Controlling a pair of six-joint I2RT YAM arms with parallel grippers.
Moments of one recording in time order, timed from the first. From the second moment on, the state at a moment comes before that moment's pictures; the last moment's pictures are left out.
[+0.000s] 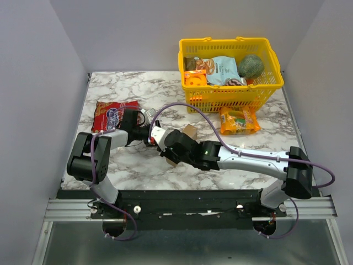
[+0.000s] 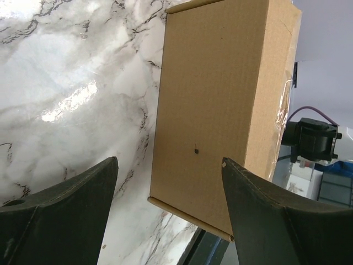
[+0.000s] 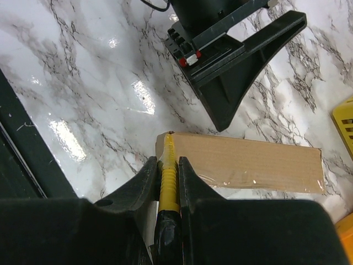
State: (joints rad) left arm -0.21 1.66 0.75 0.07 0.91 -0.43; right arm 1.23 1.56 1.23 -0.33 0.28 -0.10
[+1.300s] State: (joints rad) left arm -0.38 1.67 0.81 0.15 0.97 -0.45; right arm 1.22 1.43 1.11 -0.43 0.17 -0.06
